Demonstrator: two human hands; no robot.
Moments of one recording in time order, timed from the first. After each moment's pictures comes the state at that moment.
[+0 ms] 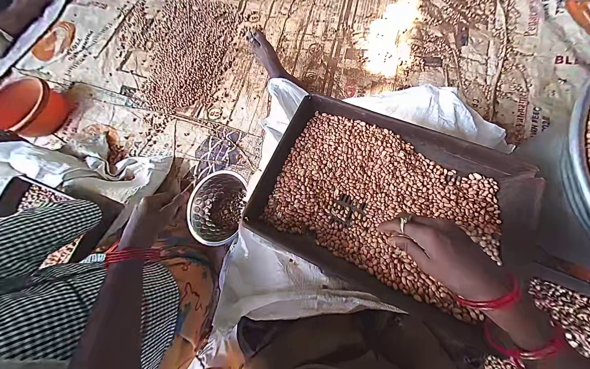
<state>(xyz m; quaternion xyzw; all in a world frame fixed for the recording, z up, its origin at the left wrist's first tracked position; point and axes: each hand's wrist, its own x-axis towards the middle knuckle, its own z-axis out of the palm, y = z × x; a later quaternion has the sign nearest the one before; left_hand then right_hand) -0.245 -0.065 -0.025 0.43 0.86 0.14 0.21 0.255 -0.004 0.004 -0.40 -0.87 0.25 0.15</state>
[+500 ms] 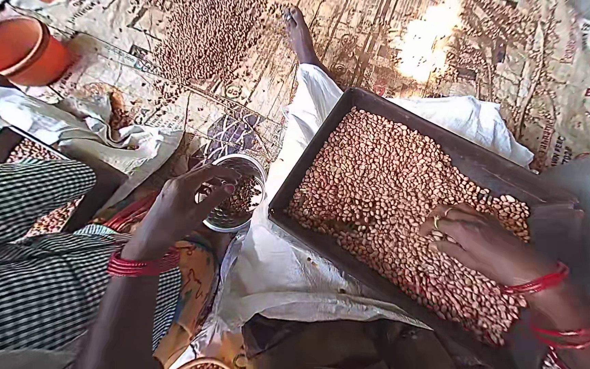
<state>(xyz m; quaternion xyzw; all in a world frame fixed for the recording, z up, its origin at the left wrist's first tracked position) -0.198 -0.073 0.008 0.63 0.70 0.23 0.23 0.251 0.043 0.011 -0.39 -0.88 0.25 -0.10</state>
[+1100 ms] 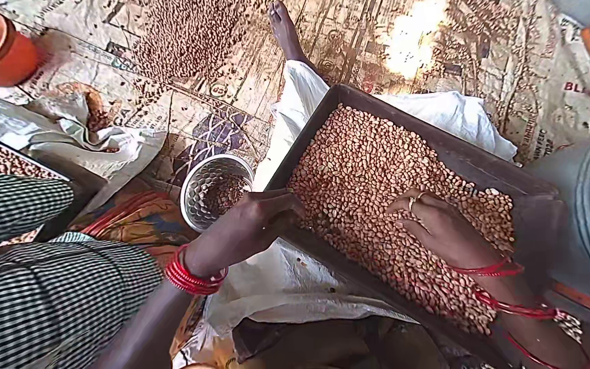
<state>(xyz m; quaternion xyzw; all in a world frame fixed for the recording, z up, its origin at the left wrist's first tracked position) -0.107 -0.043 0.000 0.80 0.48 0.25 0.24 0.237 0.038 -0.019 -0.40 -0.87 0.26 0.10</state>
